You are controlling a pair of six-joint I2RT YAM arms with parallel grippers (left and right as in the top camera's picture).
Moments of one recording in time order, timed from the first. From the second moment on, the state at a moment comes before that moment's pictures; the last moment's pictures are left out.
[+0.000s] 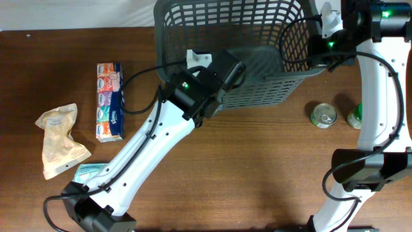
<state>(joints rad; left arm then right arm) -0.70 1.75 1.85 -1.27 -0.44 -0.68 -0.04 2.01 2.37 -1.60 -0.16 -0.03</state>
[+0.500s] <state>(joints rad) -0.64 1.75 1.85 -1.28 -0.45 -0.68 -0.04 2.01 2.37 -1.60 -0.17 -0.03</state>
